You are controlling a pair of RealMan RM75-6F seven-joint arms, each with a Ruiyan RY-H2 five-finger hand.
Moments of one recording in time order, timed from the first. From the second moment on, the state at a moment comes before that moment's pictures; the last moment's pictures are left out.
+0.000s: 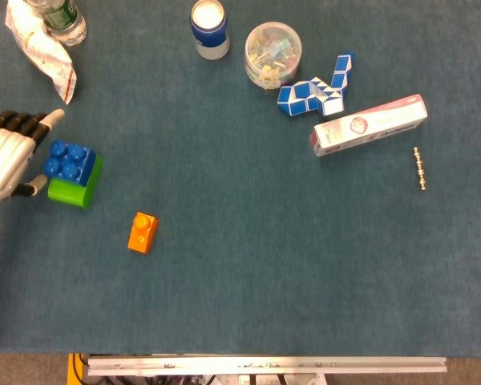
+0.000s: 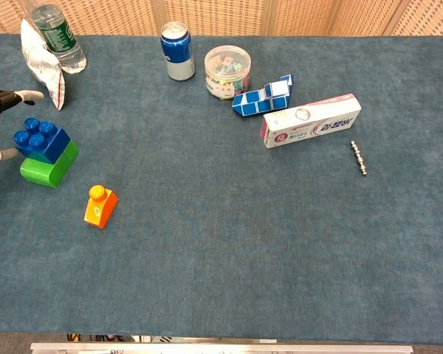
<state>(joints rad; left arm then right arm) -0.45 -1.32 -0.01 -1.11 1.58 1.05 -0.12 0.11 -1.02 0.08 -1.67 -1.55 1.51 -0.06</state>
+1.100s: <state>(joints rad) -0.61 -1.43 -0.03 -1.12 1.56 0.99 -0.14 0.07 -1.01 0.08 -1.65 -1.55 1.56 -0.02</state>
